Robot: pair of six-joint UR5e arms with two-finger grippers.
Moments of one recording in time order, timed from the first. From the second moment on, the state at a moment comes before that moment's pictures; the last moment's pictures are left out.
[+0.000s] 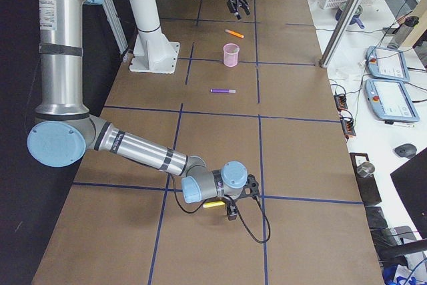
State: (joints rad) left arm -0.56 -2.02 -1.85 -2.35 -1.53 -0.82; right arm 1.33 -1.62 1.21 -0.96 2.33 0.06
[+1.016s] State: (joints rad) left arm -0.56 -2.00 -1.85 -2.36 -1.53 -0.82; right arm 1.33 -1.60 1.24 -0.96 2.38 0.07
